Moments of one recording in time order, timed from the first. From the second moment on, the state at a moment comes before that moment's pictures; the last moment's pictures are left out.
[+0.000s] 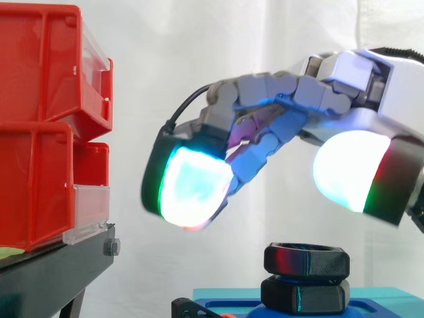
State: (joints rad) arm 0.03 -2.33 -1.18 -2.49 -2.08 -1.62
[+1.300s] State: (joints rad) arm 0.04 -2.36 -1.15 -2.56 -2.13 -1.66
